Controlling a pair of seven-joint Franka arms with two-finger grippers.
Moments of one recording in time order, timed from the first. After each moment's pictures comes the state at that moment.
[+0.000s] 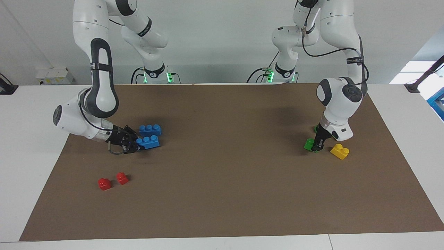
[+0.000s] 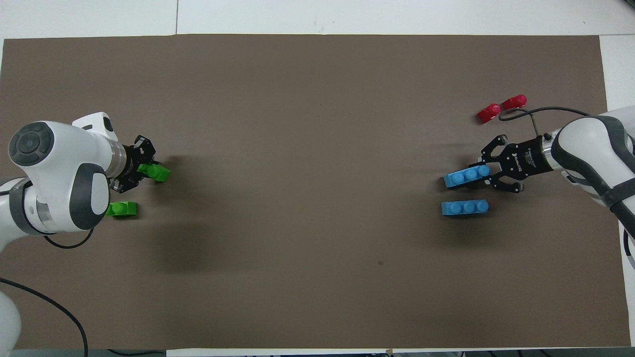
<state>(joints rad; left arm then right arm) -0.03 0.21 -0.02 -2.14 -0.04 2.42 -1.02 -0.31 0.35 0.12 -1.97 0.56 2.00 0.79</state>
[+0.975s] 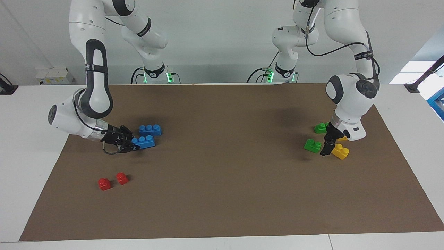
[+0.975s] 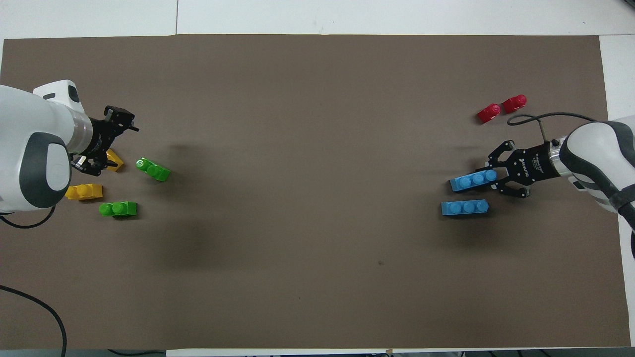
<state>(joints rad) 0.00 0.19 -0.02 -1.93 -0.04 2.21 -0.93 -0.34 0.35 0.12 -2.00 0.56 2.01 0.76</state>
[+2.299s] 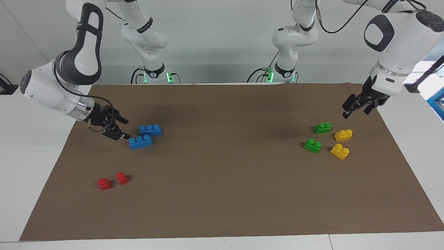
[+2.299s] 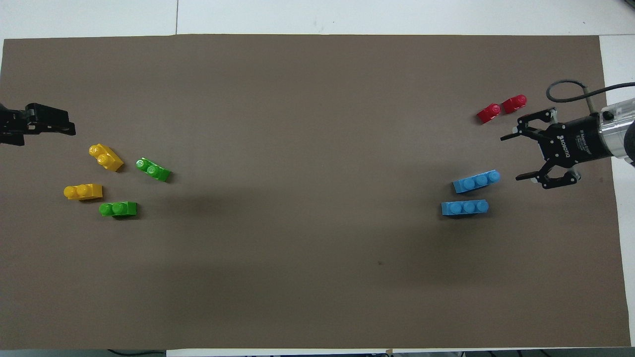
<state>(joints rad) 0.05 0.04 -0.02 -1.65 -0.04 1.77 -0.04 -0.31 0.13 0.14 -1.84 0.47 1.78 0.85</state>
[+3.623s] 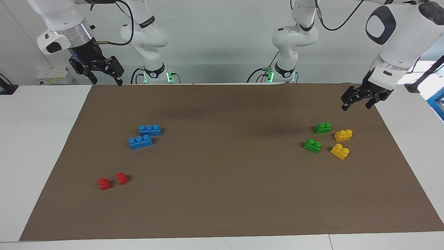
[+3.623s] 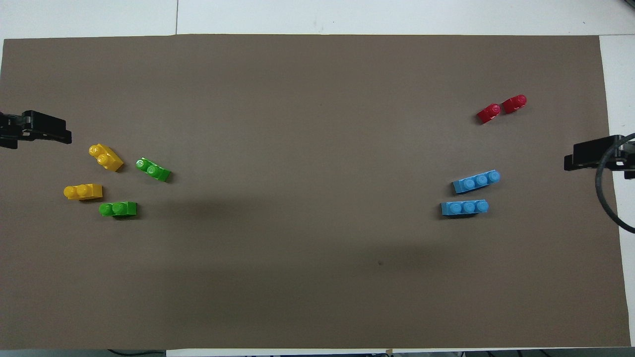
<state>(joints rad) 0.05 0.05 -0.03 -1.60 -0.01 1.68 0.01 -0.19 -0.12 0.14 -1.63 0.08 1.51 0.10</state>
